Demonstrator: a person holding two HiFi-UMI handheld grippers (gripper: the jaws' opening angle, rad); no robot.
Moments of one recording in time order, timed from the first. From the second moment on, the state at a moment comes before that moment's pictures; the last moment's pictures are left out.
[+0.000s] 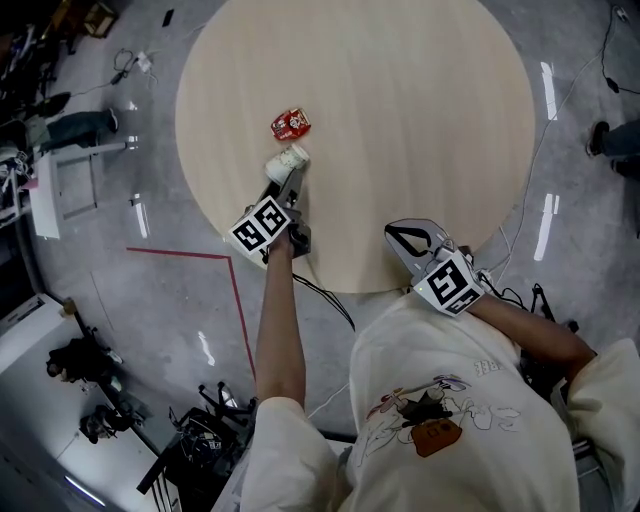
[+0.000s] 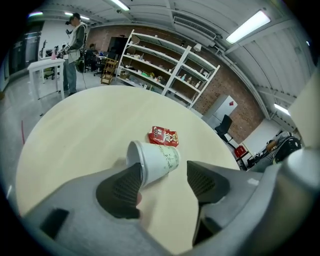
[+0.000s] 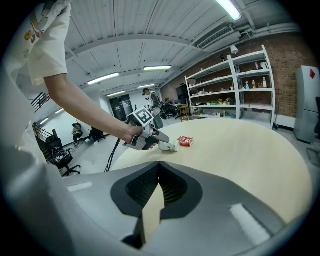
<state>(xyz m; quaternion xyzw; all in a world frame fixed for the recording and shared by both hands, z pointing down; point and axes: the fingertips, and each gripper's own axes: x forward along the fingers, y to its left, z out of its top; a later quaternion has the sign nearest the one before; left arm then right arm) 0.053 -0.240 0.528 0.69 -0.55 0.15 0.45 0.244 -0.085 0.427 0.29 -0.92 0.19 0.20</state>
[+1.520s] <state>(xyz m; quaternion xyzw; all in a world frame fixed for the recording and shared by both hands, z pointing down) 0.062 -0.124 0.445 0.68 -0.60 0.13 0.40 0.210 -0.100 0.417 0.31 -0.92 0.16 0.17</state>
